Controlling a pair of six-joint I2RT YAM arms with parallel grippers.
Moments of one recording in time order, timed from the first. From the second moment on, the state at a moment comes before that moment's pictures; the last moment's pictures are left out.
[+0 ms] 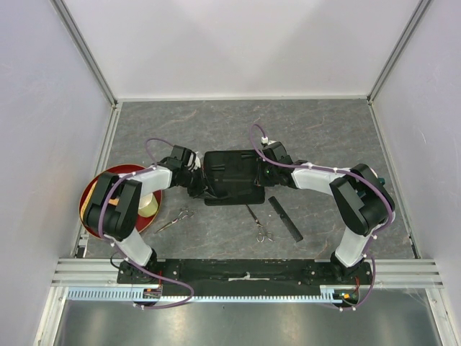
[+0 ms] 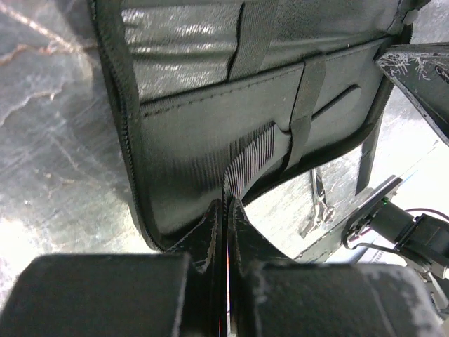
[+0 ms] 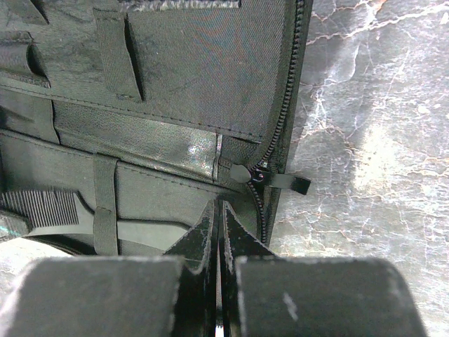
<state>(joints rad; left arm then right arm) -0.33 1.66 0.81 -0.25 0.52 -0.59 0.57 1.78 0.96 -0.06 -0.06 0.54</state>
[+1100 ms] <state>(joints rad) -0.34 1.88 1.00 -0.35 0.70 -0.40 0.57 1.78 0.98 -0.10 -0.06 0.56</state>
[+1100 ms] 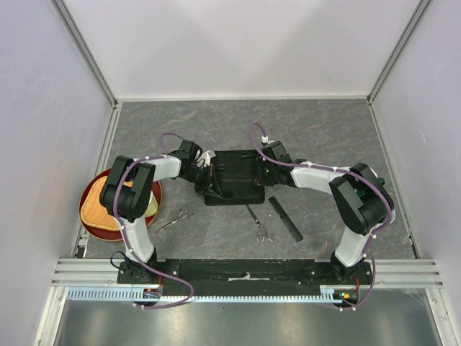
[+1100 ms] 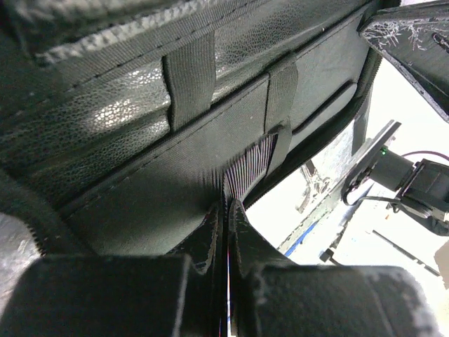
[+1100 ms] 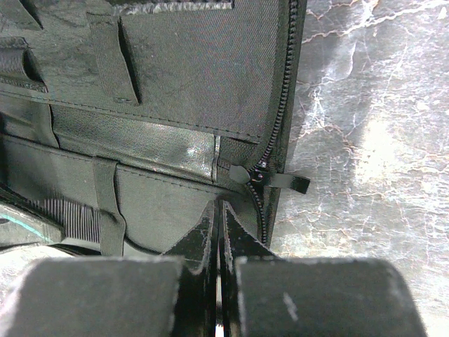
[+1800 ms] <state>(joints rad) -0.39 1.81 1.01 -0.38 0.61 -0.47 0.57 1.78 0.98 -0.10 -0.05 0.56</state>
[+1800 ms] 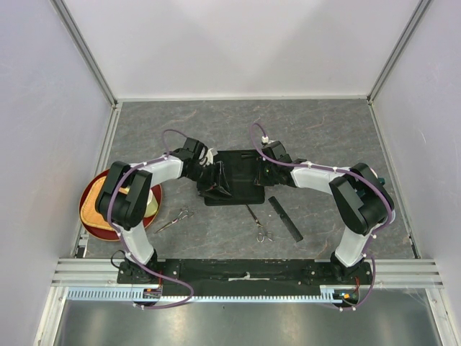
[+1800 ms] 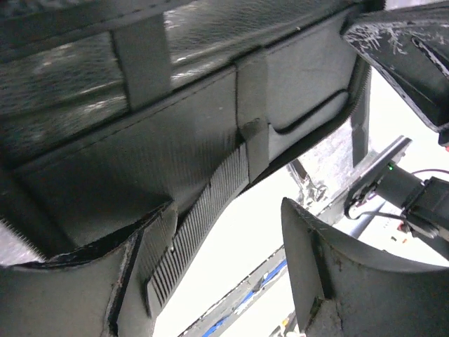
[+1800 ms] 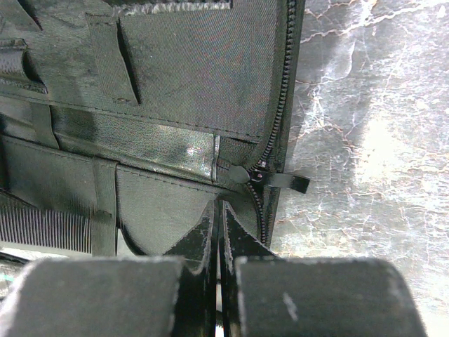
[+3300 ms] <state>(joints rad) -0.37 1.01 0.79 -0.46 0.11 -0.52 0.62 1.39 0.94 -0.57 0.29 0.44</state>
